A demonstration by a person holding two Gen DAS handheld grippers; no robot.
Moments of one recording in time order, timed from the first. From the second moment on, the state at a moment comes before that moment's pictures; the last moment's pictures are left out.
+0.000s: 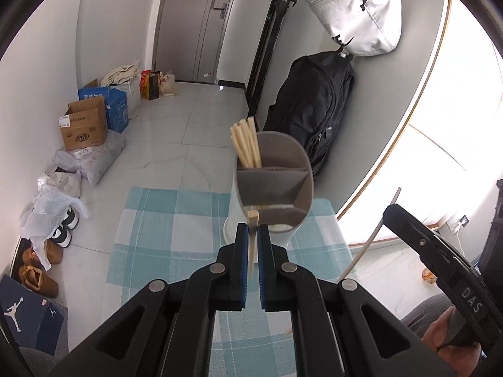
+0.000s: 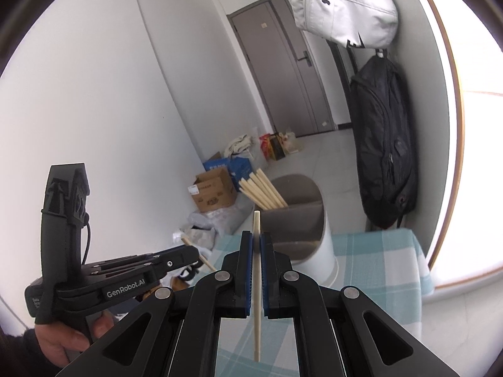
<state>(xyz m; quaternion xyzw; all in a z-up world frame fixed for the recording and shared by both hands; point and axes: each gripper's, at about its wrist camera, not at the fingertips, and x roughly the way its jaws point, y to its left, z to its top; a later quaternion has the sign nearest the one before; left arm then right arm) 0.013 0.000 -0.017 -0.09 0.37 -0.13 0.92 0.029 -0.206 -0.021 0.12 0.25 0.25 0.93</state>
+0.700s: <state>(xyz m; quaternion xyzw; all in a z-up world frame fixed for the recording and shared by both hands) 0.045 0.008 0.046 -0.13 0.35 -0.18 0.91 0.101 -0.213 0.051 0.10 0.21 0.25 0.94</state>
